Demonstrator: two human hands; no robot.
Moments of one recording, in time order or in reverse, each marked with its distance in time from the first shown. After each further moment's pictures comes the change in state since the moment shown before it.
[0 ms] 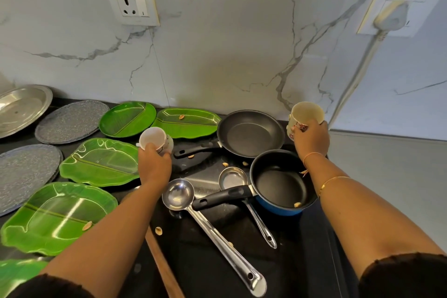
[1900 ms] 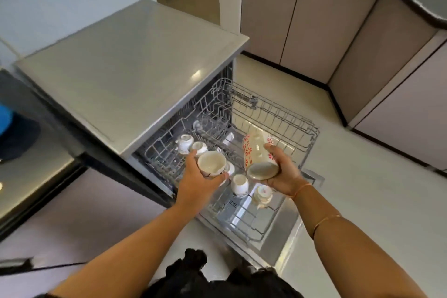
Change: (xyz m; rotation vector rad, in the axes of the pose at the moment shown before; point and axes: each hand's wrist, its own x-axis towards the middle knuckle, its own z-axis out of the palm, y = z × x) left_hand -0.662 -0.017 0.022 -0.063 -1.314 0.712; right_hand -0.540 0.435 -0.389 1.528 0.086 1.089
